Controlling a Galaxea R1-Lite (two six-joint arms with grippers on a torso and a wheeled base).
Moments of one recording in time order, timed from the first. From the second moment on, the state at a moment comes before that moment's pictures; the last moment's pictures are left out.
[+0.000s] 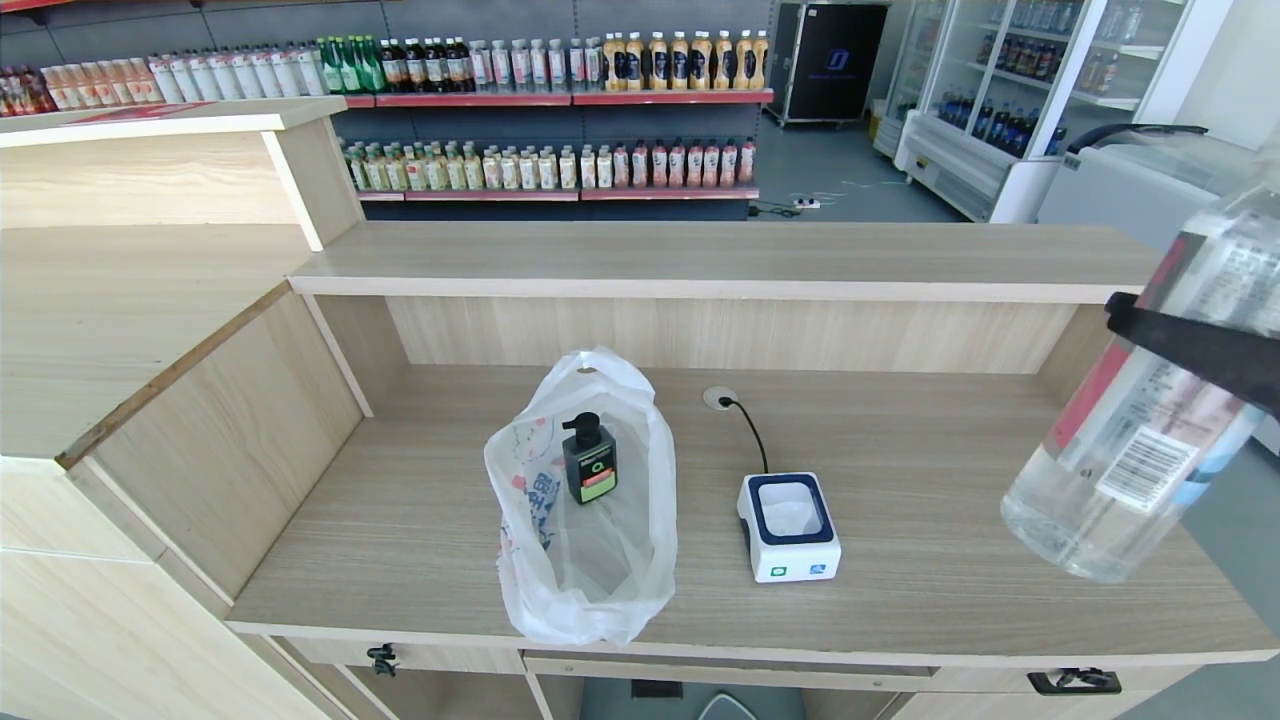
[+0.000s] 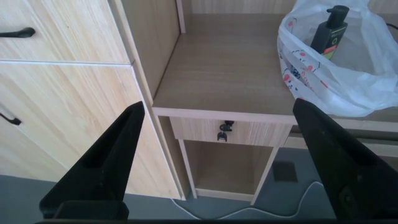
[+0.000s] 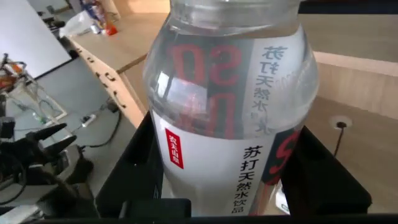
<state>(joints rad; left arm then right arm) 0.00 0.00 0.00 0.03 0.08 0.05 0.27 1.05 -0.60 -0.60 0.48 0.20</state>
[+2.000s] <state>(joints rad) 0.00 0.00 0.00 0.03 0.08 0.05 0.26 1.32 -0.50 -0.81 -0.35 -0.43</state>
